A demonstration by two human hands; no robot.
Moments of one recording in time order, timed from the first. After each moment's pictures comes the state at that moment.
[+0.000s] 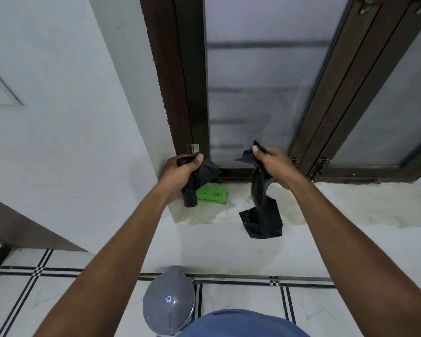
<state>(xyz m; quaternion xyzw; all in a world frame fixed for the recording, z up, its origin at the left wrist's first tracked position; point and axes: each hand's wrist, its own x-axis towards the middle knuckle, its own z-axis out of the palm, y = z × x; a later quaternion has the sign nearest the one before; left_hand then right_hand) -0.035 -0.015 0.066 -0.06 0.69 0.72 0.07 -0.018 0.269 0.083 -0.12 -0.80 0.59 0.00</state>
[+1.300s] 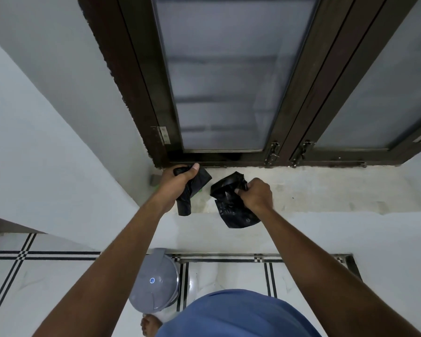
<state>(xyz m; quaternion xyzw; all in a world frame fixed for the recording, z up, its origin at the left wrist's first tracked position) -0.021 0.054 -0.008 -0.14 0.72 0.67 0.14 0.017 0.298 -0.072 -0.29 -0.90 0.33 -0.07</state>
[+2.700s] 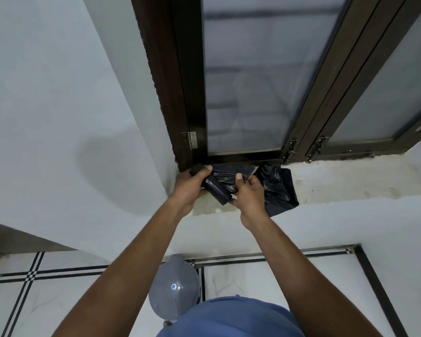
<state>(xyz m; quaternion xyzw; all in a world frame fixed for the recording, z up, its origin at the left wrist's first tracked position) -0.017 -0.006 0.011 -0.13 0.62 0.74 0.20 0.051 0.142 0.001 -0.33 -0.53 0.78 0.07</state>
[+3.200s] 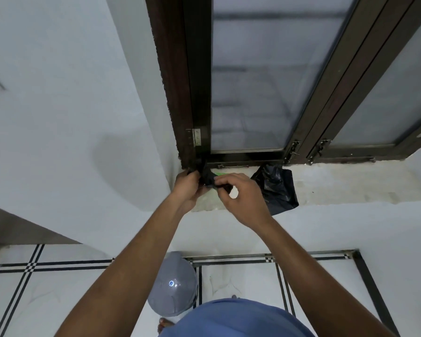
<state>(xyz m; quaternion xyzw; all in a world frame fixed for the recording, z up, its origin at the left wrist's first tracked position) -0.013 -0.014 0.006 -0.18 0.58 0.76 0.20 0.079 0.148 0.019 0.05 -0.89 0.43 0.15</state>
